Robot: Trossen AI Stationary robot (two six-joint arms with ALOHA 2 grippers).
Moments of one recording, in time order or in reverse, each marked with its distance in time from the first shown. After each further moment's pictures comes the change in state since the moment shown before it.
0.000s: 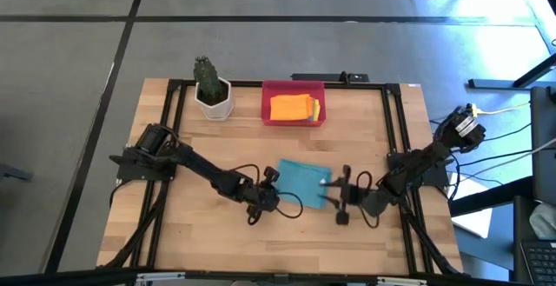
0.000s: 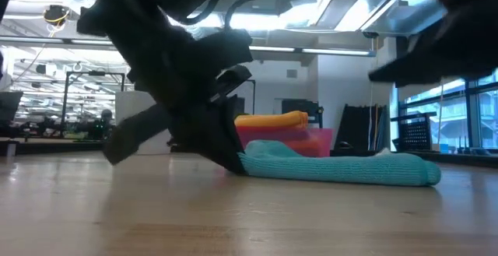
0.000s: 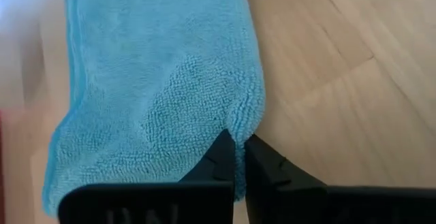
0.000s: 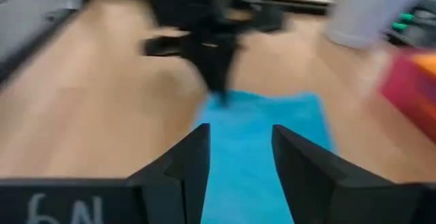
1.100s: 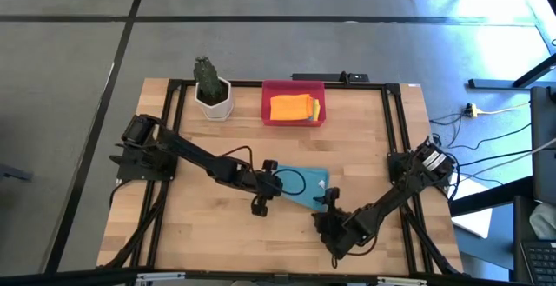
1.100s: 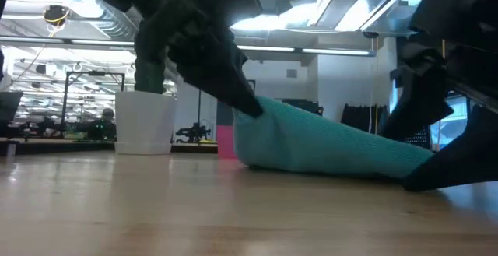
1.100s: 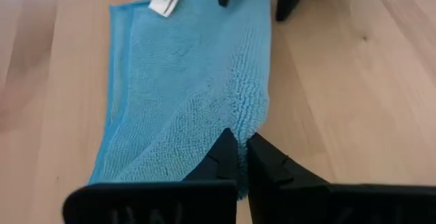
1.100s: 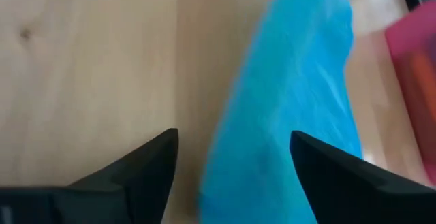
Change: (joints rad) left arm 0.074 -0.147 0.018 -0.027 0.230 -0.330; right arm 0.061 0.450 0.633 -1.089 -0.003 0.293
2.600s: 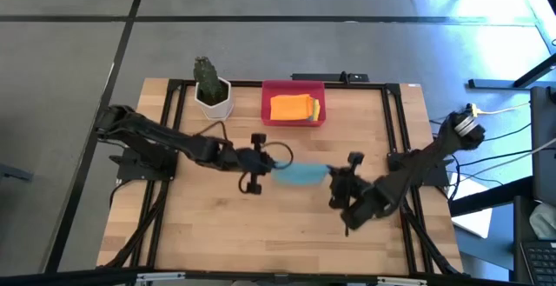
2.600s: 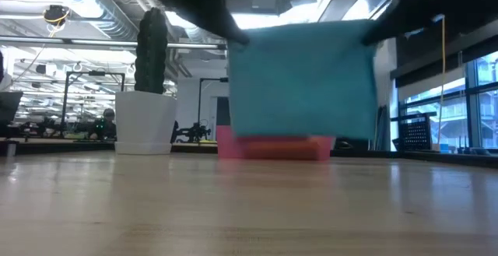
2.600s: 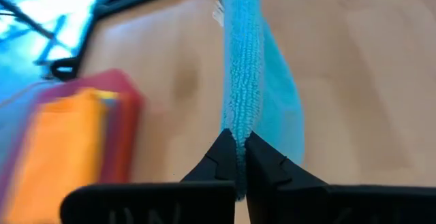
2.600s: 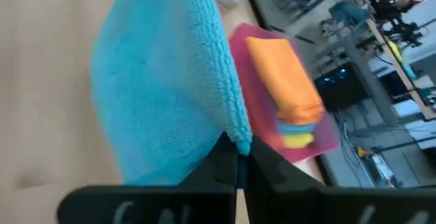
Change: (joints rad) left arm 0.079 -0.295 0.001 -0.171 -0.178 0.131; right arm -0.110 -0.454 -0.004 -0.418 0.224 0.039
